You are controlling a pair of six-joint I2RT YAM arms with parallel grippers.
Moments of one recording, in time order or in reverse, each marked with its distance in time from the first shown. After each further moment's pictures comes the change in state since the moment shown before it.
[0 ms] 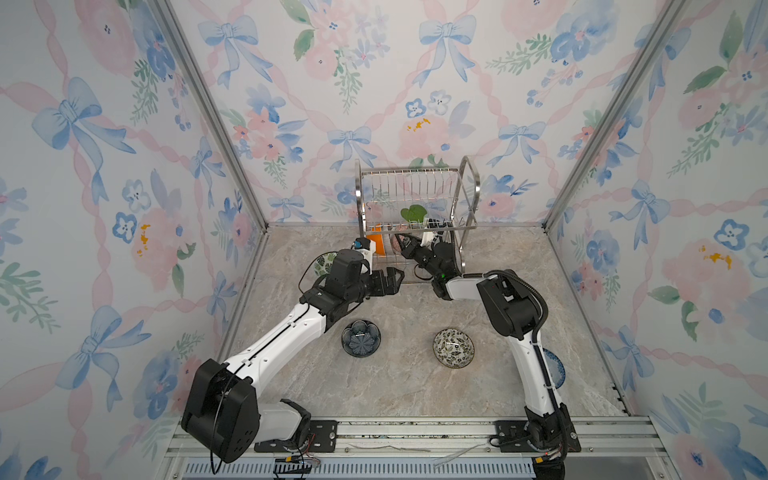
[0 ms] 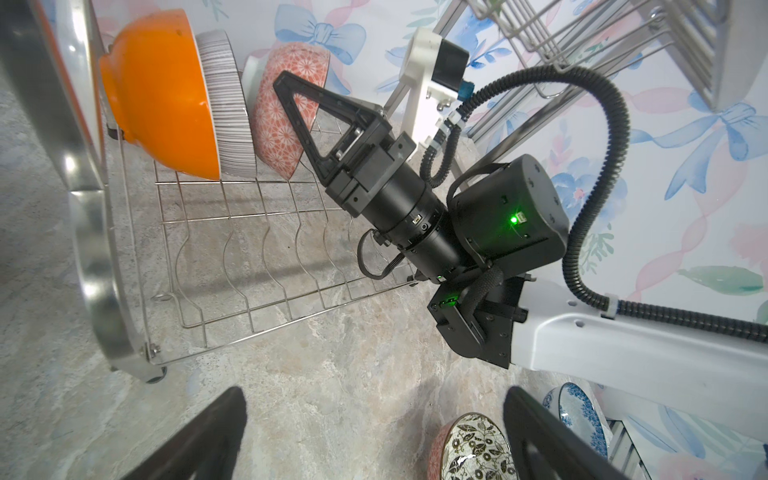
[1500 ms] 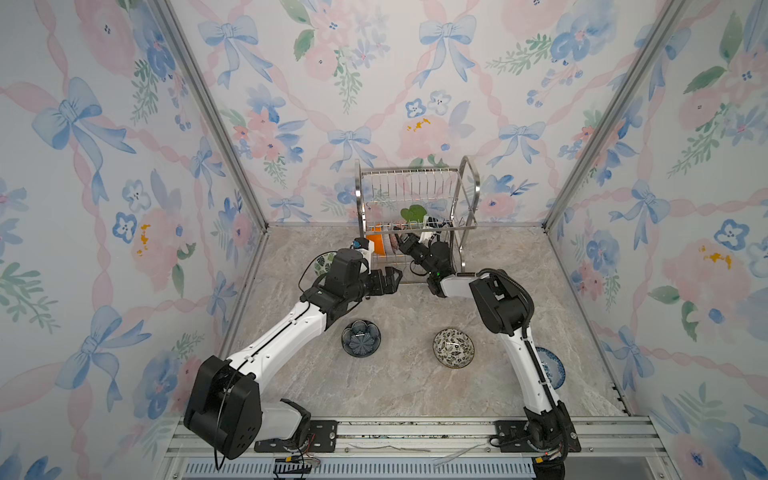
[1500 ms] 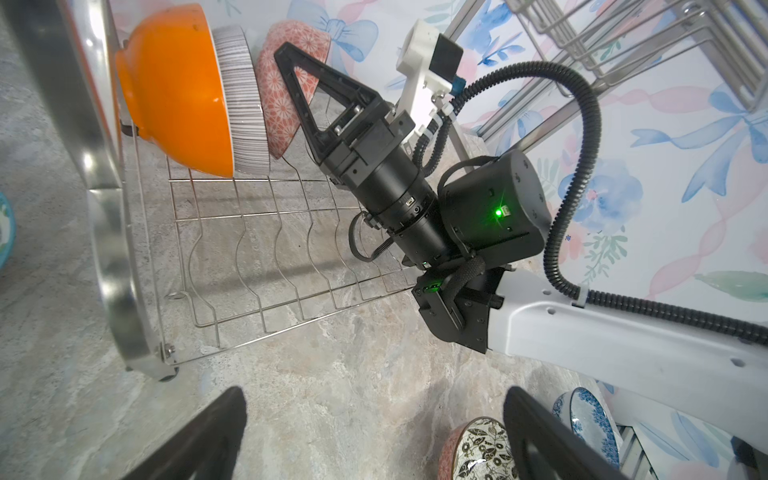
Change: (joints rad) left arm 0.018 0.018 0.000 0.000 0.001 0.006; right arm 0.002 0.120 0.148 0.055 0.009 0.137
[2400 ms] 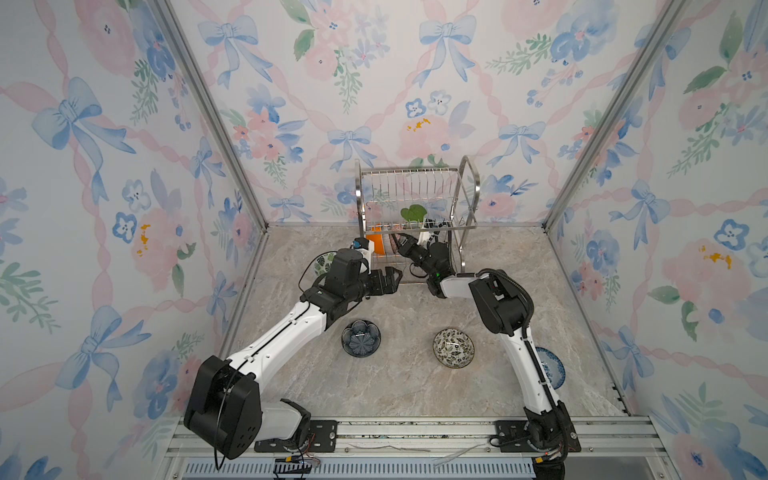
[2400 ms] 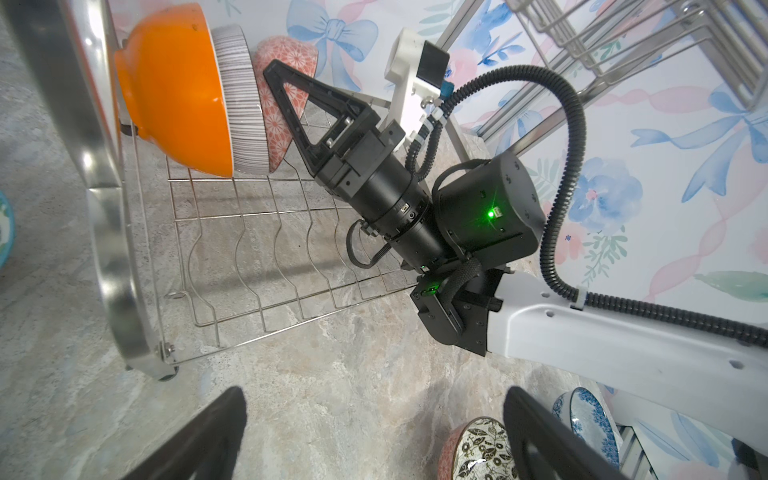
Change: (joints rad) left arm 0.000 0.000 0.000 0.000 0.000 0.000; right arm -0.003 -0.006 -0.022 -0.032 -0.033 -0.015
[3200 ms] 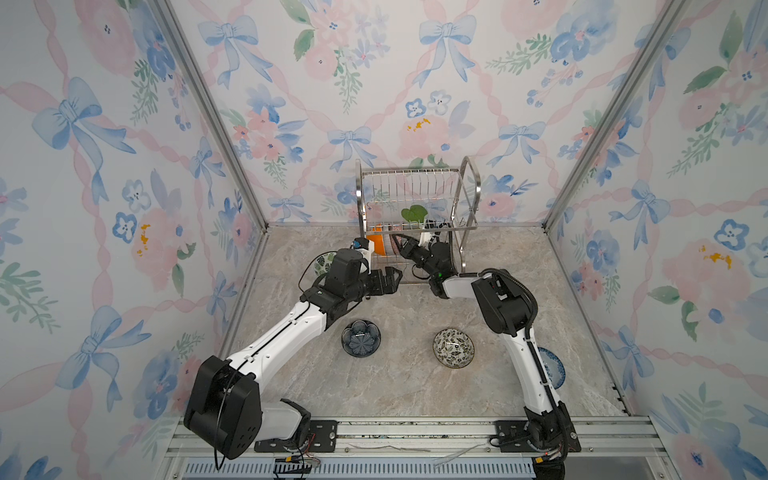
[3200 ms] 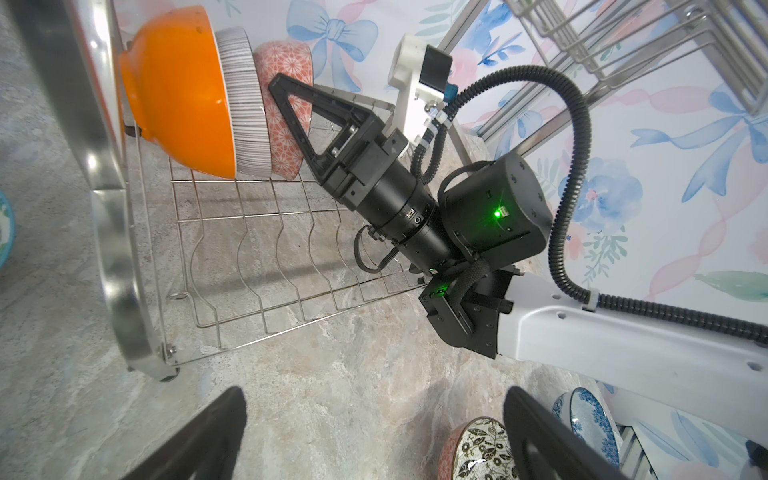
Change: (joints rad) left arm 0.000 0.000 0.000 0.000 0.000 0.000; right arm -0.007 -0.031 -0.041 -0.032 -0.018 -0.041
